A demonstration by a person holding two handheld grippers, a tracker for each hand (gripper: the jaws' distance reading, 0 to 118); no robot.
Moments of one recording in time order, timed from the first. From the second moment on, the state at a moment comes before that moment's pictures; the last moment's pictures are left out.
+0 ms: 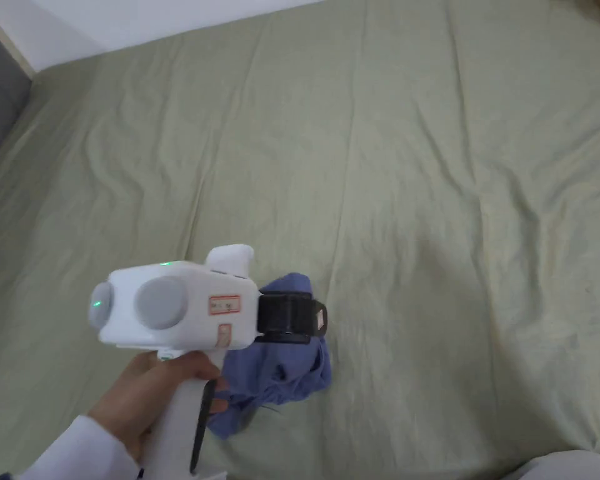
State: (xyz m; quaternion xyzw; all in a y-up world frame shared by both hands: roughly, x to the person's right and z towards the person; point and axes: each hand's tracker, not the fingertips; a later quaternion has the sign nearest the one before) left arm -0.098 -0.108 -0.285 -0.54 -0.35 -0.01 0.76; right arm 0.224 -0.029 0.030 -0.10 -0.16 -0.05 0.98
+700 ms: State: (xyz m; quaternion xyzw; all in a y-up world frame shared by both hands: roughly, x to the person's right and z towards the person) left arm -0.056 -0.166 -0.201 -0.35 -0.25 -0.11 0.89; right arm 0.212 -0.023 0.015 -0.12 -0.16 -0.03 0.98
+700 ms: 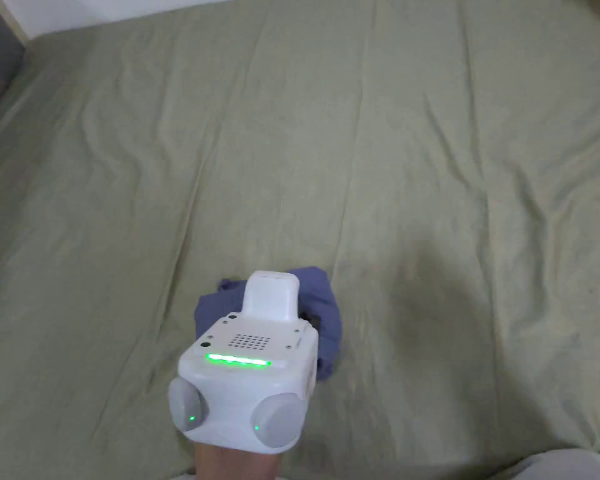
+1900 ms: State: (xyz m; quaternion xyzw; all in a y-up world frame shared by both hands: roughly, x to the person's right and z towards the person) left arm -0.276 -0.044 -0.192 -0.25 -0.20 -0.02 0.95; right arm 0.049 -0.189 -0.202 -0.41 0.13 0.01 0.90
